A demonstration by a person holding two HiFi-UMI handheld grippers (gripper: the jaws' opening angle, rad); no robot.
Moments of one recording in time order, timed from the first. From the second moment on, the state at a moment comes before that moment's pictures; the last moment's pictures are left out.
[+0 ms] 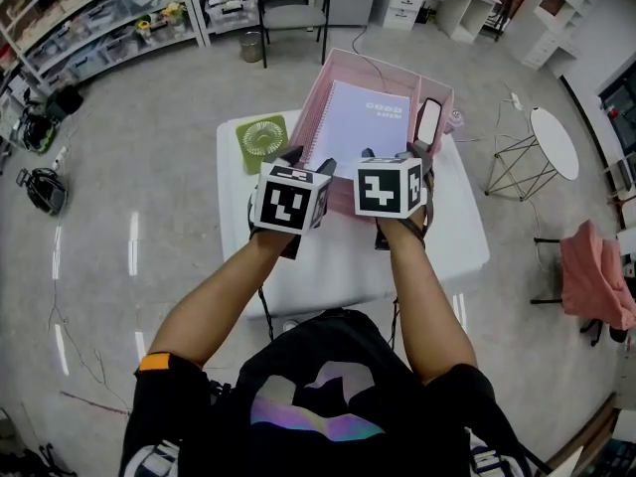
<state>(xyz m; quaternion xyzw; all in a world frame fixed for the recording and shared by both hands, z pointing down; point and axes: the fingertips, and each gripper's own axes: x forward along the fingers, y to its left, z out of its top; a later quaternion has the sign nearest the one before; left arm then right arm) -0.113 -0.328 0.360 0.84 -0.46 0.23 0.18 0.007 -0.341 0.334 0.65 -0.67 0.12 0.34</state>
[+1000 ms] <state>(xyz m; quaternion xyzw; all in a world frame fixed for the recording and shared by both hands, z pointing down) -0.064 -0.219 0.319 0.81 -0.57 0.13 0.10 0.058 -0.231 0.291 0.56 -0.81 0.04 0.15</state>
